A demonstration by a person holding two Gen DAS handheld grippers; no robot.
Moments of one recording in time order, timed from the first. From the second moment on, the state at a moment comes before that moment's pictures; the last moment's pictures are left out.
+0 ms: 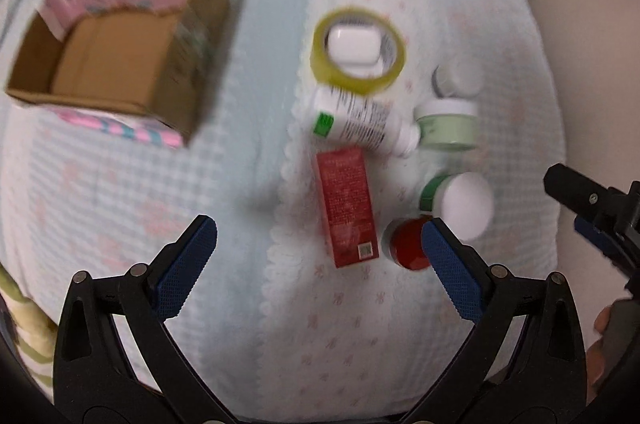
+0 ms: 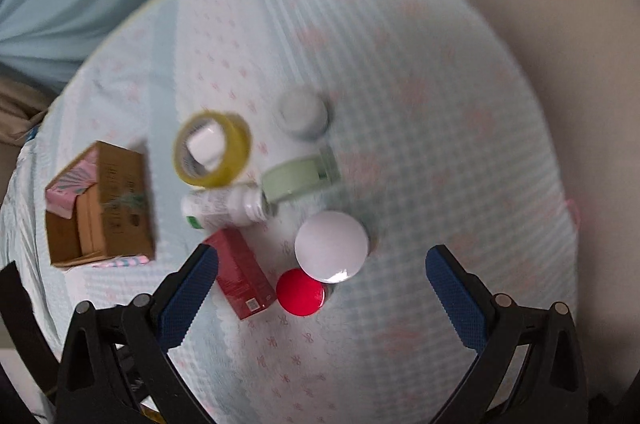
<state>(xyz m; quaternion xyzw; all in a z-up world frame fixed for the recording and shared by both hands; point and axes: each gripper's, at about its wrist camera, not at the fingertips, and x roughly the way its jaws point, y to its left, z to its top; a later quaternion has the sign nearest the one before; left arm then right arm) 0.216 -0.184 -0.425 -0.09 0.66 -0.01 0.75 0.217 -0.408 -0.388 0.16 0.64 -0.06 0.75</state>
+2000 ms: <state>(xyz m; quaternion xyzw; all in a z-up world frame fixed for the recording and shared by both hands) 0.216 -0.142 -0.341 -0.12 0.59 -0.01 0.80 0.212 -0.374 -0.340 0.14 0.63 -0.07 0.76</state>
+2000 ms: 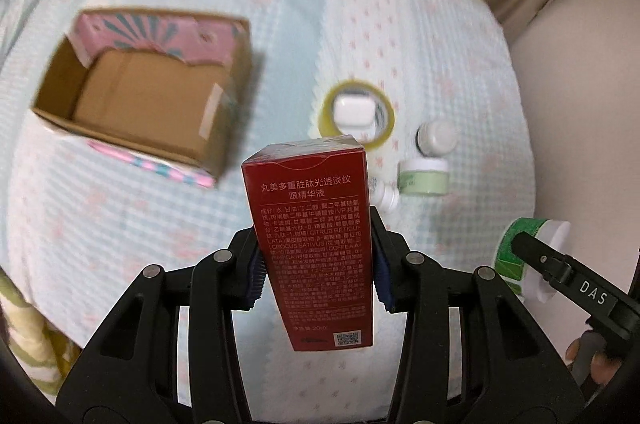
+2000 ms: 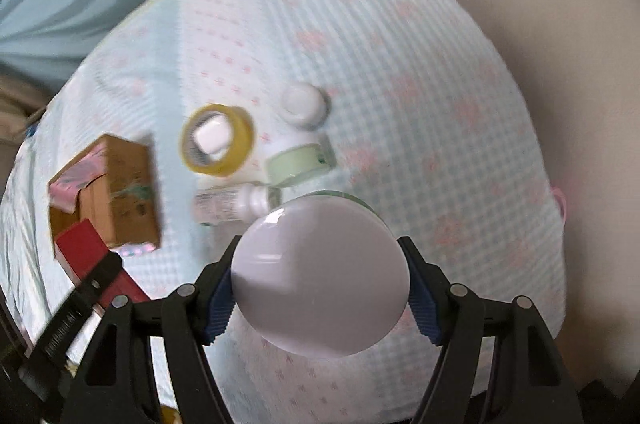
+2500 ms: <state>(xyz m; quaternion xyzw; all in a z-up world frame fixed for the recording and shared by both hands) 0.245 0.015 -0.223 -0.09 0.52 -0.03 0.85 0.232 -0.249 -0.230 0.08 0.56 0.02 0.83</state>
